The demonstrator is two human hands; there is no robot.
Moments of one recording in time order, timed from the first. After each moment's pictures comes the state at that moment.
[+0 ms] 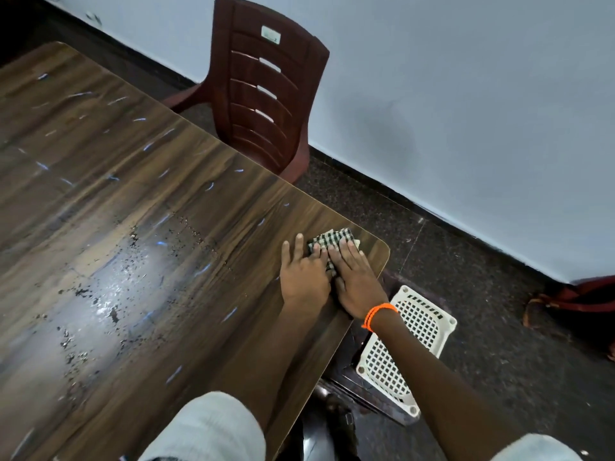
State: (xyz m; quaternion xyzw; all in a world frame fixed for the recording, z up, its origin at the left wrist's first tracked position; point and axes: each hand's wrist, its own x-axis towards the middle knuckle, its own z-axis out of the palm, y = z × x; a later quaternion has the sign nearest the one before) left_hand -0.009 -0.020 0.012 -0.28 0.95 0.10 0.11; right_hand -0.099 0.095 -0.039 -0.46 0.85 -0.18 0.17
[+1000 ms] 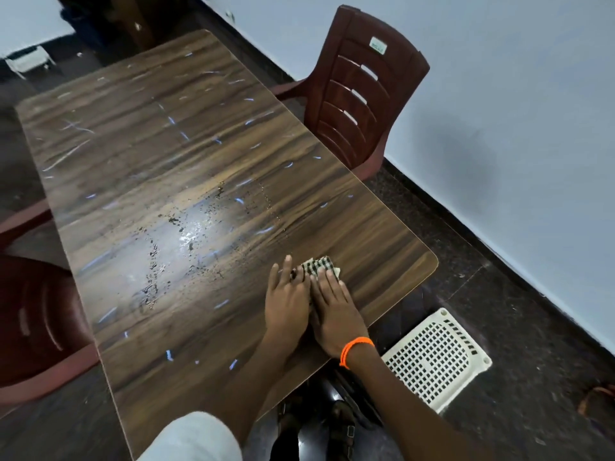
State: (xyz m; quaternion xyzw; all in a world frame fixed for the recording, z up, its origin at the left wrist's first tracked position) left_hand 0.130 0.007 0.005 -0.42 0.90 0.08 0.07; right_hand 0.030 0.096 -0.037 -0.62 0.76 -0.09 0.18
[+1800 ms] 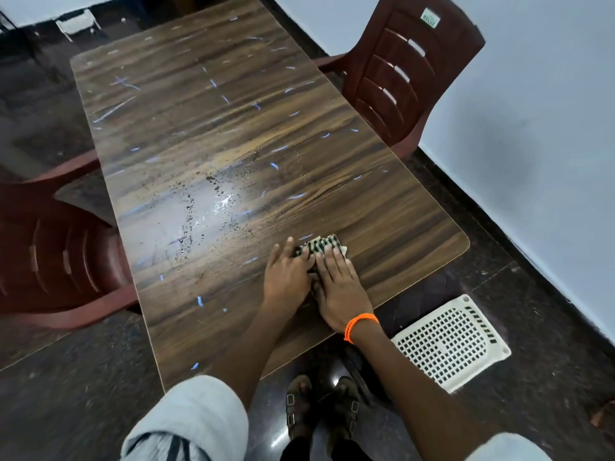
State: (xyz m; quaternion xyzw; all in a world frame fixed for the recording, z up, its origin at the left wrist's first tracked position) left_hand 0.192 0.013 0.008 -0.47 0.88 0.11 0.05; right_hand 0.073 0.099 -0.040 -0.65 0.74 -0.08 0.18
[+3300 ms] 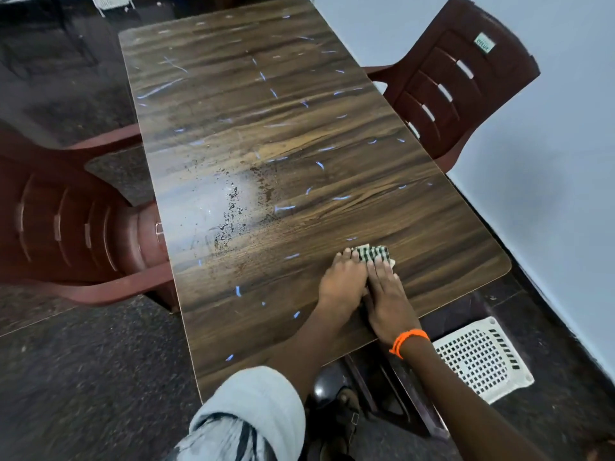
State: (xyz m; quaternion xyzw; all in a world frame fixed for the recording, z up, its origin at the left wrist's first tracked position) left_hand 0.183 0.015 -0.005 -0.45 0.87 0.21 0.04; right_hand 0.076 0.104 -0.038 -0.62 0.75 -0.11 0.19
